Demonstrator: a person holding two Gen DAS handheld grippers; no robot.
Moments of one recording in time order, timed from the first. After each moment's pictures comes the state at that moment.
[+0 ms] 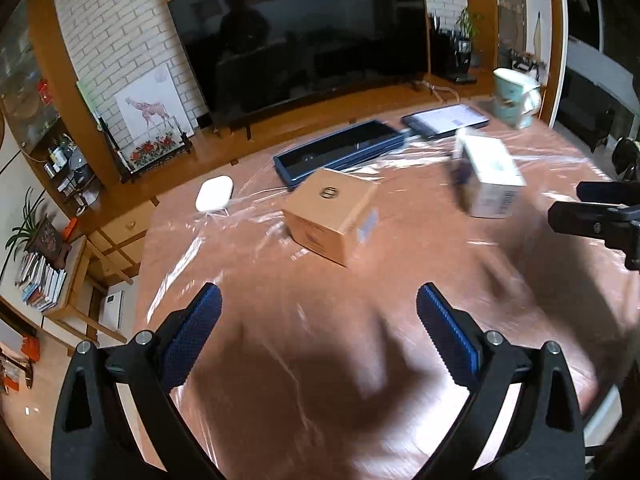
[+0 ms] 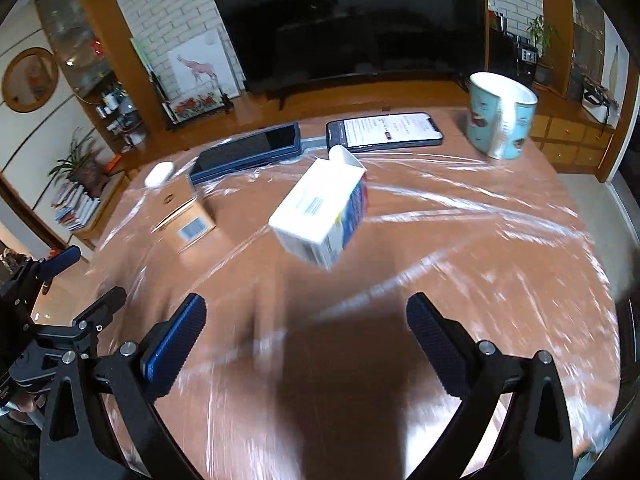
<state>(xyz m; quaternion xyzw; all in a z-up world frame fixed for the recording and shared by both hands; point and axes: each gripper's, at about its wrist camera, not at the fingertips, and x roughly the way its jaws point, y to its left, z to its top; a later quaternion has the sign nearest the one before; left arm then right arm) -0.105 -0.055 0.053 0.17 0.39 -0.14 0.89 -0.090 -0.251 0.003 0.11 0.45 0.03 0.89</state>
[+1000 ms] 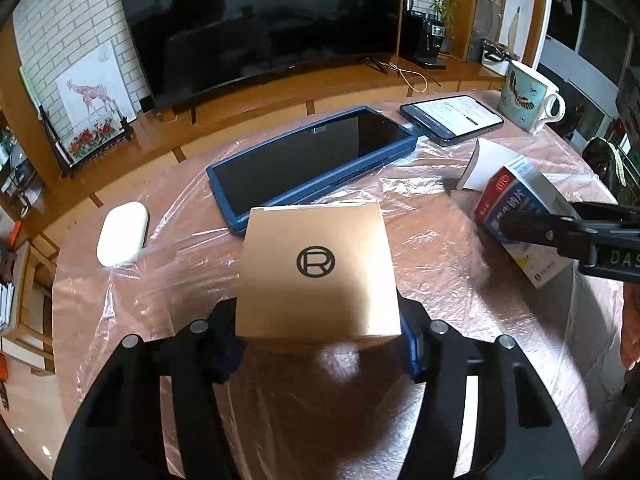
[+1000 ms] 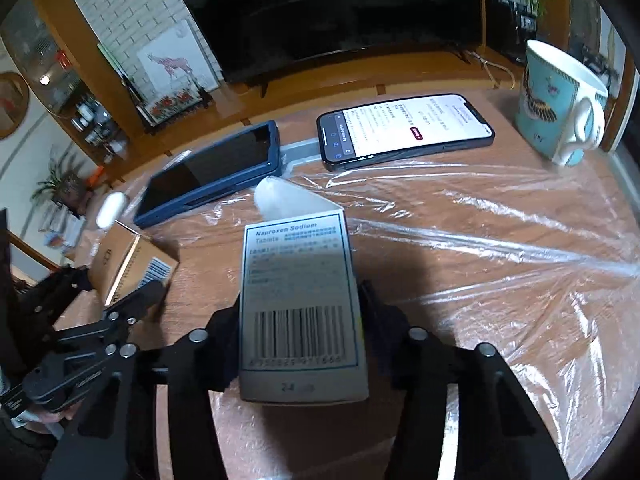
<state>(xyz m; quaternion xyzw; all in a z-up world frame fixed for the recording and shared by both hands) -0.012 -0.077 0.019 0.14 0.43 -0.23 0.86 -0.007 -0.261 -0.035 0.17 0.47 0.03 0.87</state>
